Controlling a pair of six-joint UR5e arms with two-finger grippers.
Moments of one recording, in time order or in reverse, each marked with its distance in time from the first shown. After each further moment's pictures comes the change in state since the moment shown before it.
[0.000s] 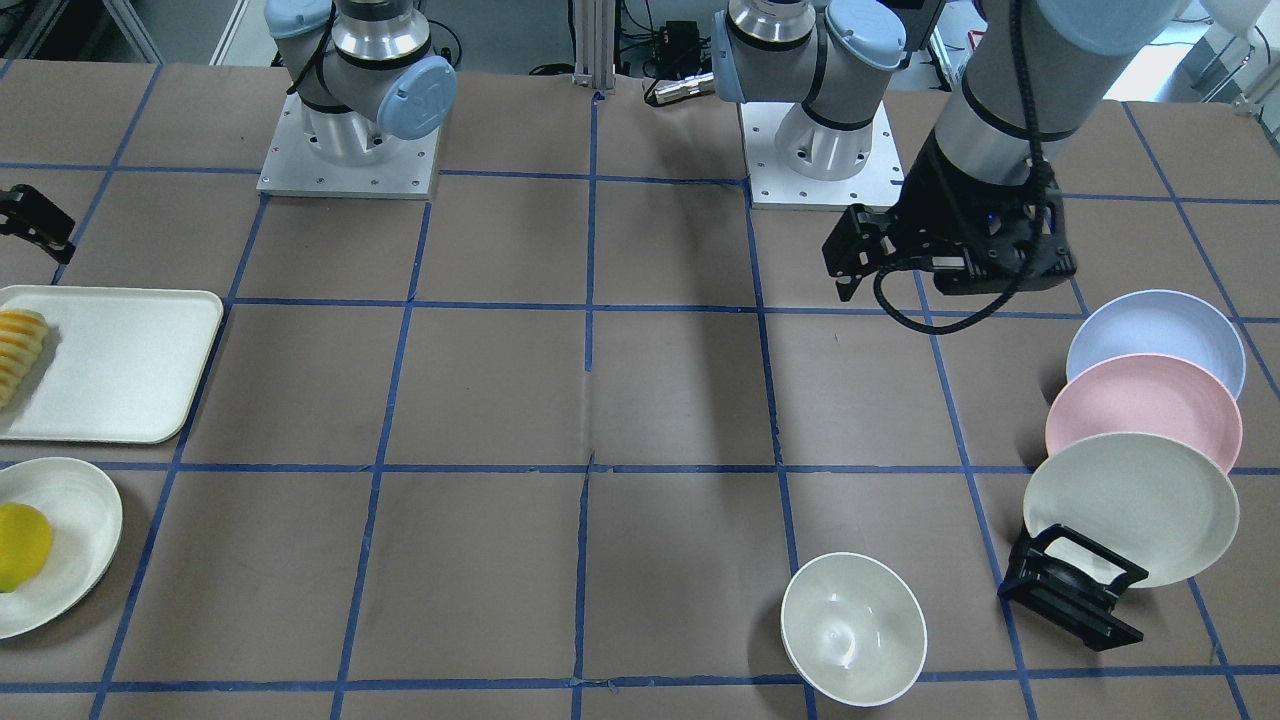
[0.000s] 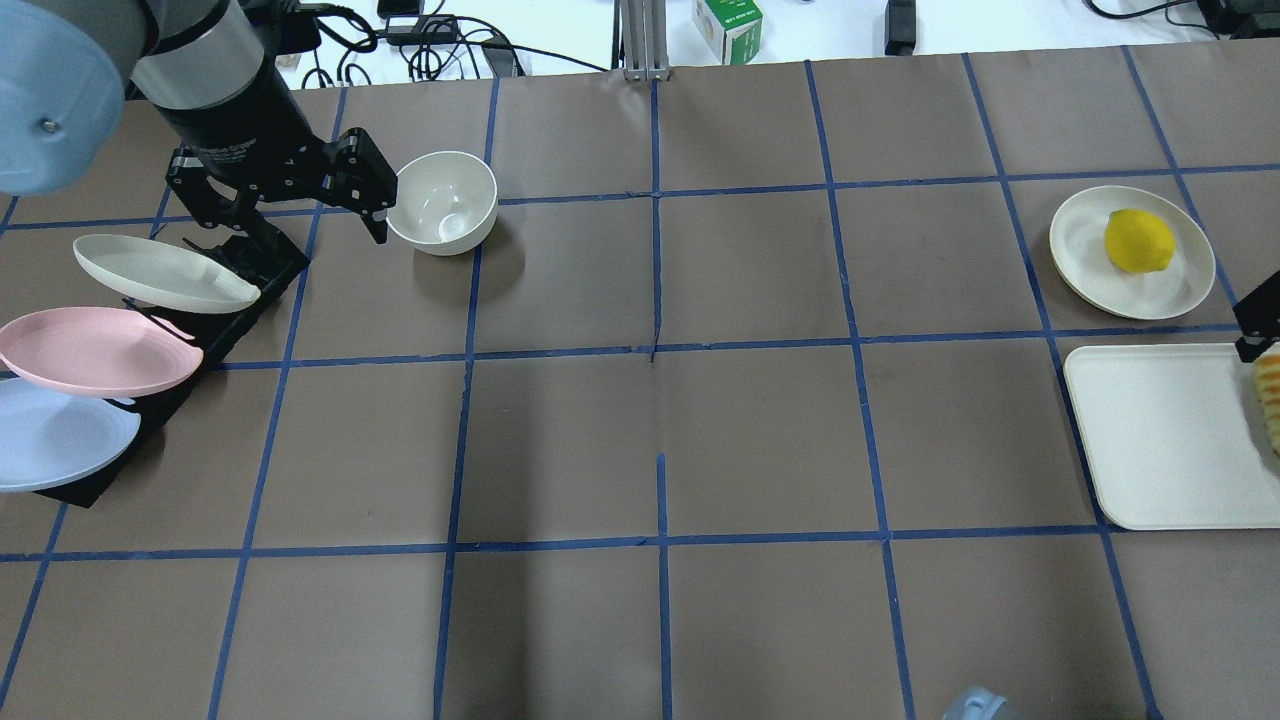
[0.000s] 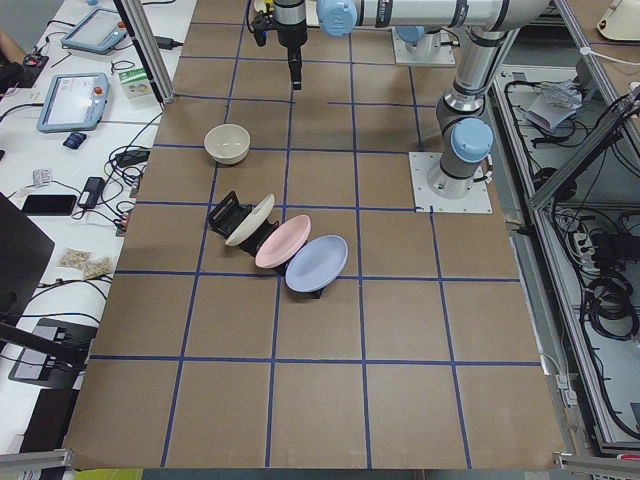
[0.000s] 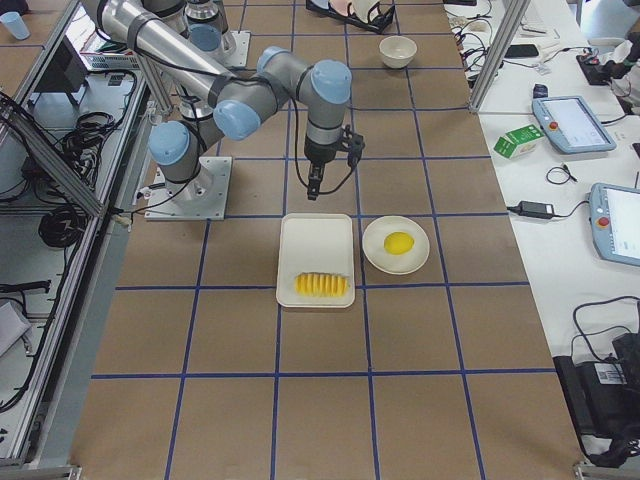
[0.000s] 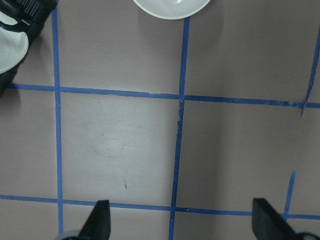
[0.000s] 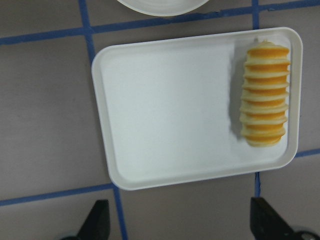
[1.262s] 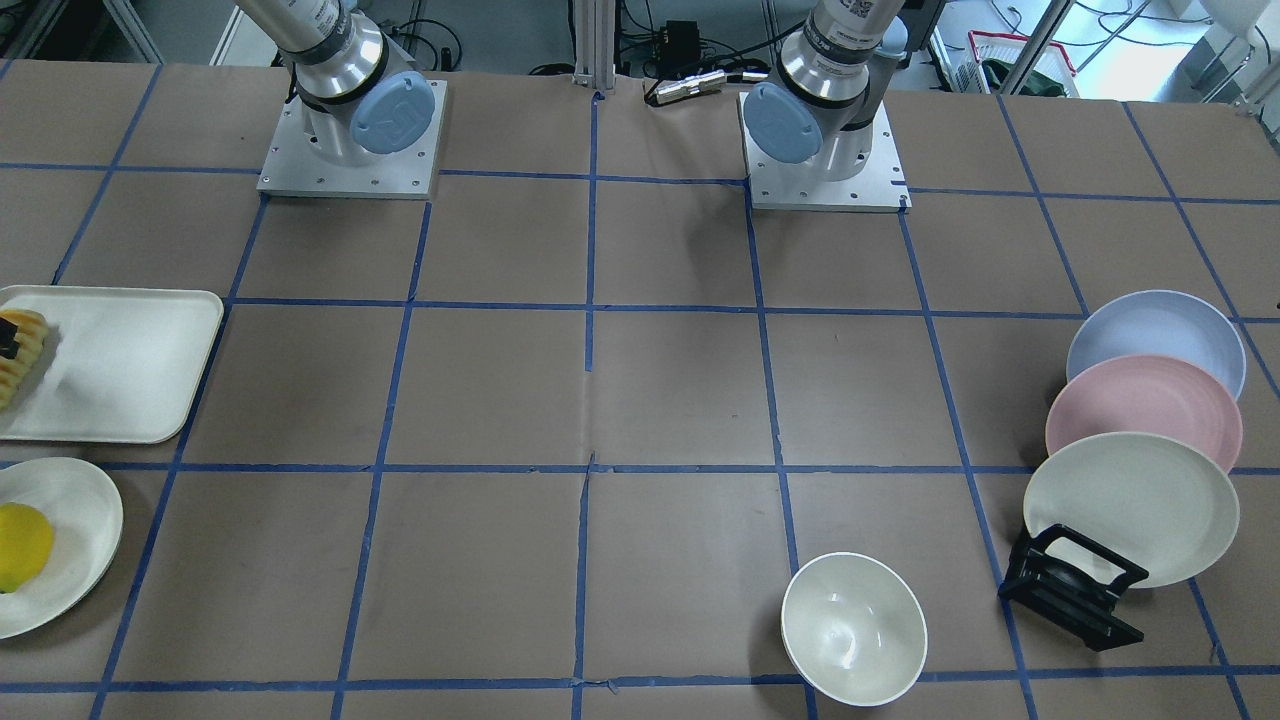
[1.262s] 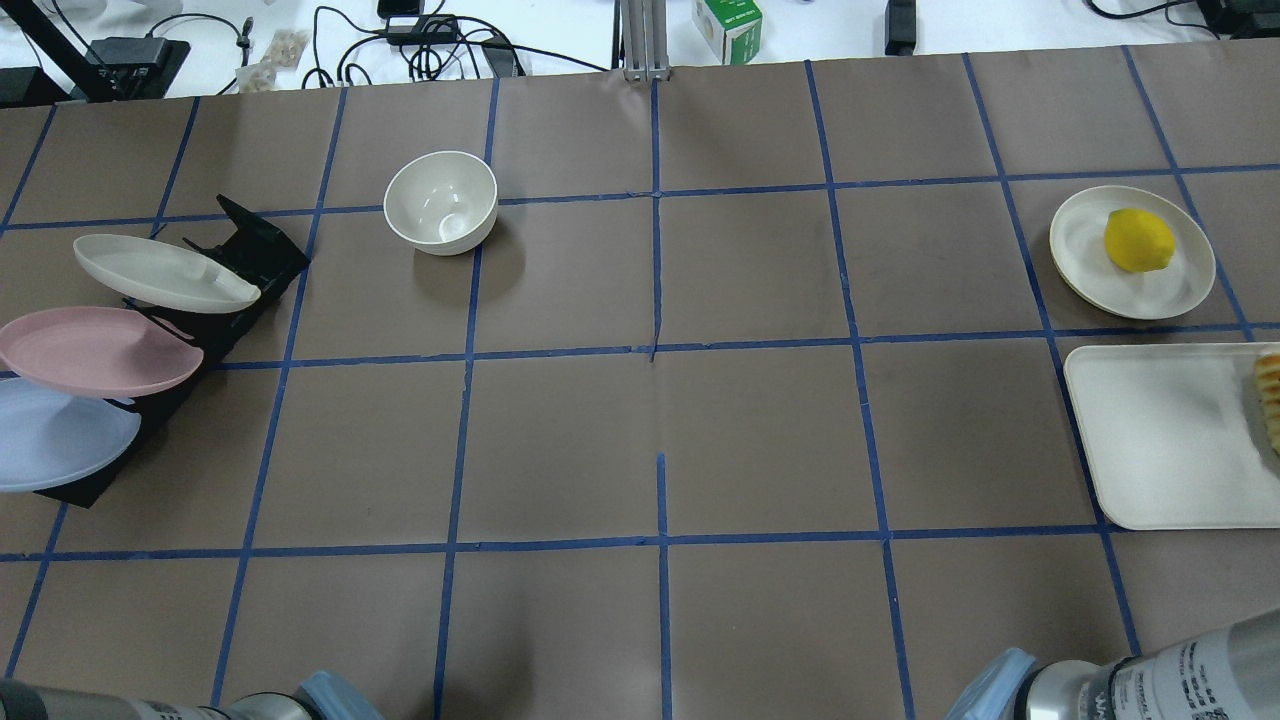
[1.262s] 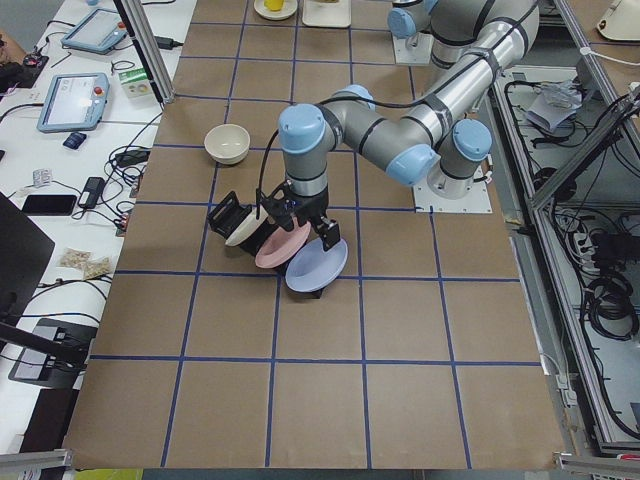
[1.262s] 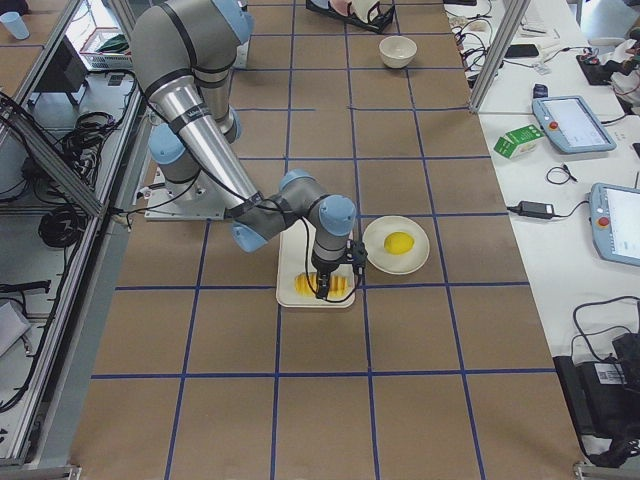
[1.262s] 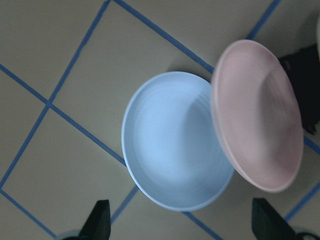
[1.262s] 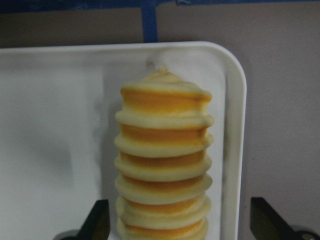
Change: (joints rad) left arm 0.787 -0.149 -0.061 0.336 0.151 0.144; right arm -0.185 0.408 0.009 -0.437 -0.025 -0.230
